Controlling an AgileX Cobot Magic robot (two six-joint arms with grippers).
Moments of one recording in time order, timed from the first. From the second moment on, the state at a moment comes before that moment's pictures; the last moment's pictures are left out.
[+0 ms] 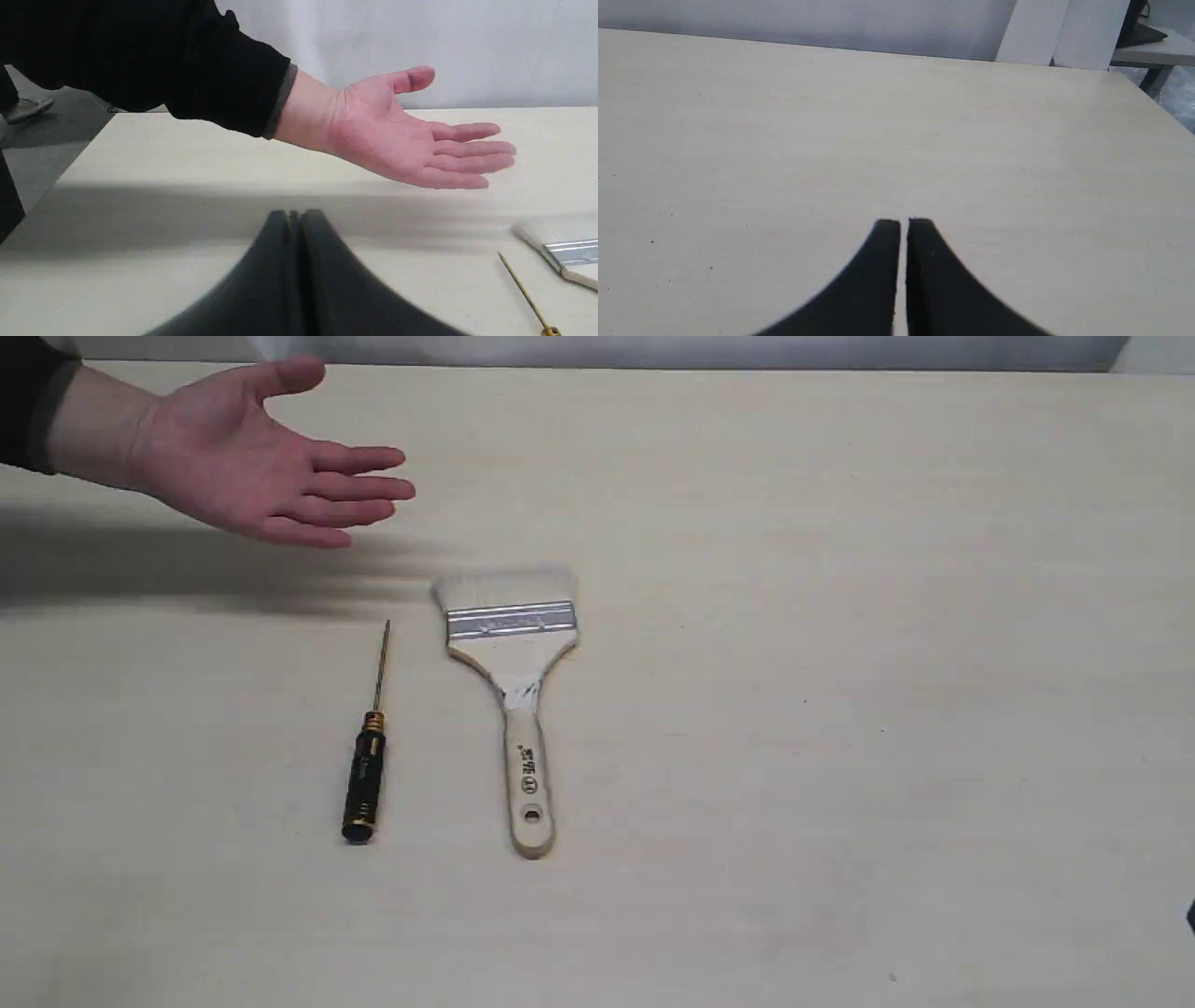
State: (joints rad) left arm 0.02 0.00 0.00 0.07 0.26 -0.07; right arm -0.12 0.01 0.00 -0.13 0.36 0.04
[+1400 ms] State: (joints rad) left arm 0.02 0.00 0.00 0.07 0.26 -0.07; right arm -0.12 0.00 0.00 0.16 -0.30 0.32
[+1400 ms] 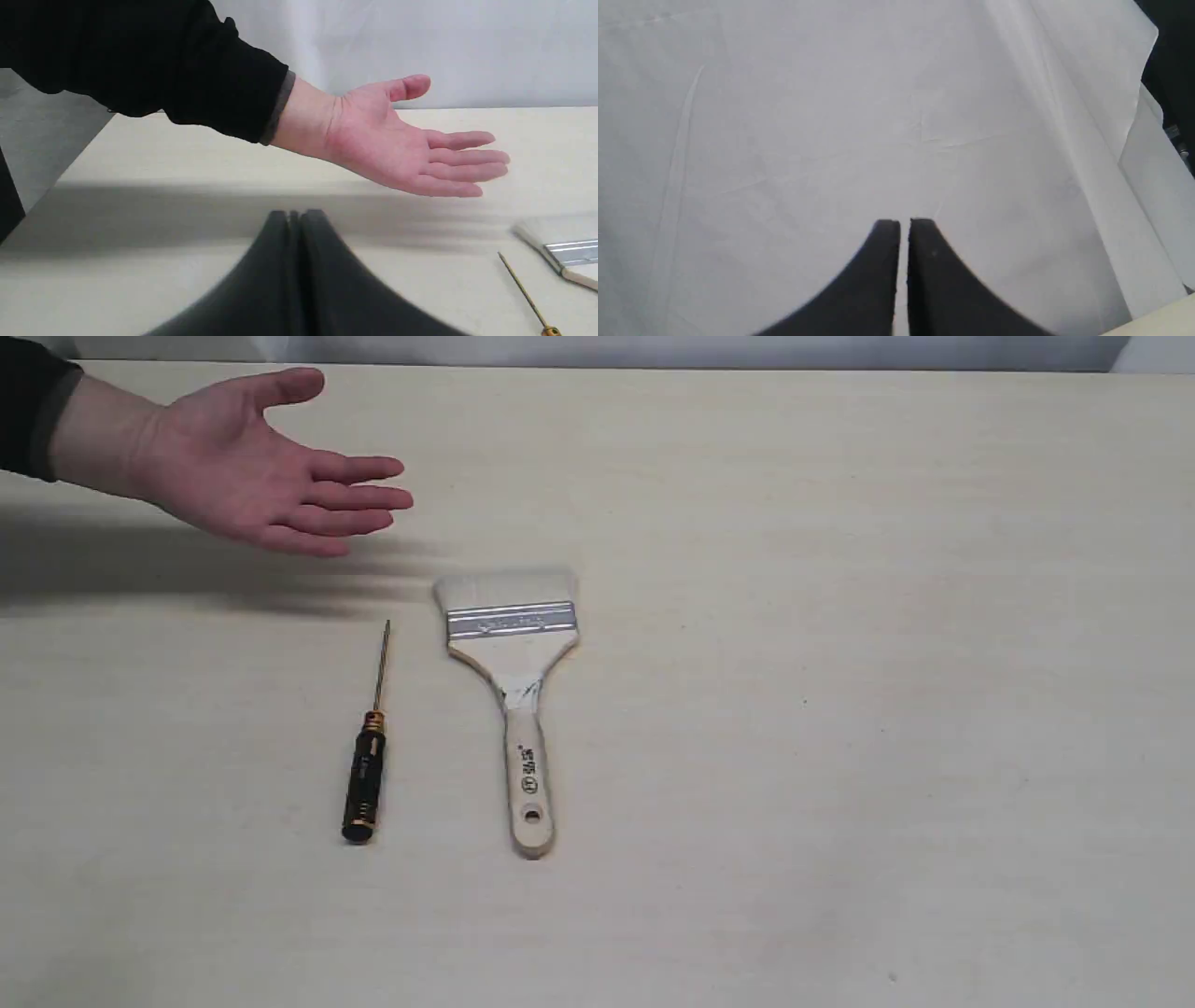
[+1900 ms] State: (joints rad) left arm 0.02 0.00 0.00 0.07 0.26 -0.07; right arm -0.08 0.43 -0.38 -1.25 -0.43 1.45
